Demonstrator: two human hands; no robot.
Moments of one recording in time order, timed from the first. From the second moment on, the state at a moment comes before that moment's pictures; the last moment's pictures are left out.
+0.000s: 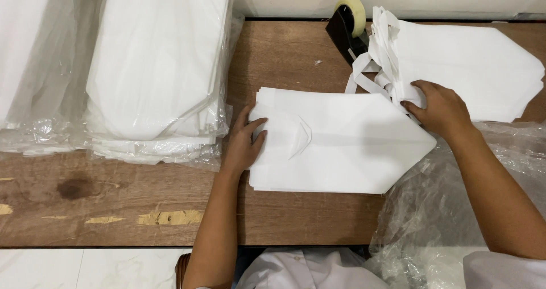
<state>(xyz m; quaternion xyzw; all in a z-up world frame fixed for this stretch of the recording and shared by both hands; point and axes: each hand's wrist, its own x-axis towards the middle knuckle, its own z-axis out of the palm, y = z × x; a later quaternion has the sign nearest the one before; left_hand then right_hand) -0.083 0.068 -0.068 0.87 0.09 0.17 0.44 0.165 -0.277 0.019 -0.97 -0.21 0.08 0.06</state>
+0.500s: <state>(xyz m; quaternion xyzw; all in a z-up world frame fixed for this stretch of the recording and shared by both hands) -0.083 0.067 -0.068 0.87 0.07 0.19 0.46 0.171 -0.295 0.016 -0.96 -0.25 0.01 0.08</state>
